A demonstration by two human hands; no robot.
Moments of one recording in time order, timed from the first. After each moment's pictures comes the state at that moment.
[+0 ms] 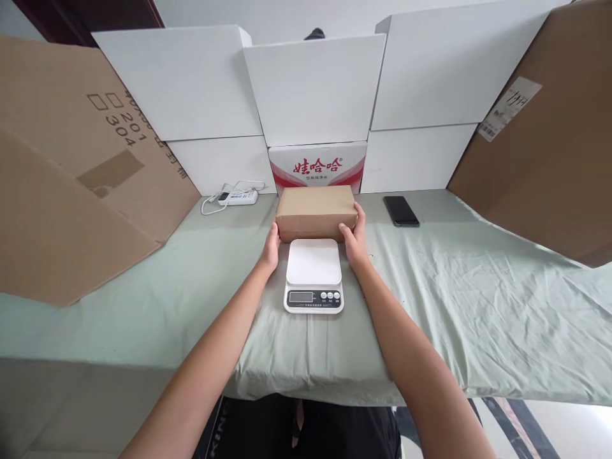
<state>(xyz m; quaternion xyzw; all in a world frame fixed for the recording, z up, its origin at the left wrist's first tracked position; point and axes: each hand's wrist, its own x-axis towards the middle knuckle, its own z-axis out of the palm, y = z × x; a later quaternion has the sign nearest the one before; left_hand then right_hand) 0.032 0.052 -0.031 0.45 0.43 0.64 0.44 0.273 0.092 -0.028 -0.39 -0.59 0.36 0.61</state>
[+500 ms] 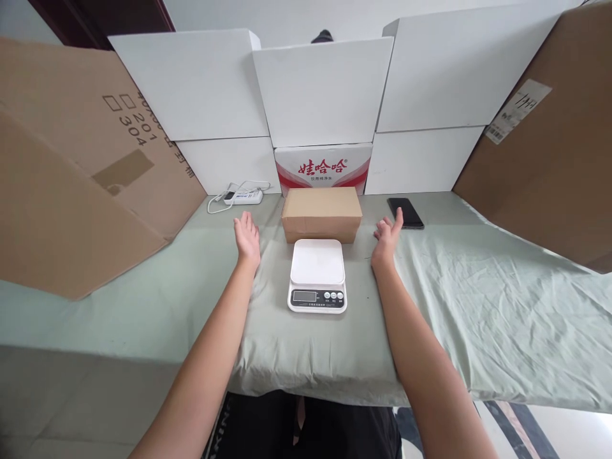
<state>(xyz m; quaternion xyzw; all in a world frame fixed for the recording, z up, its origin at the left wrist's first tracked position) -0.034 0.050 -0.017 0.34 0.51 0.71 0.36 0.333 0.117 -0.048 -0.49 -0.40 0.35 0.69</state>
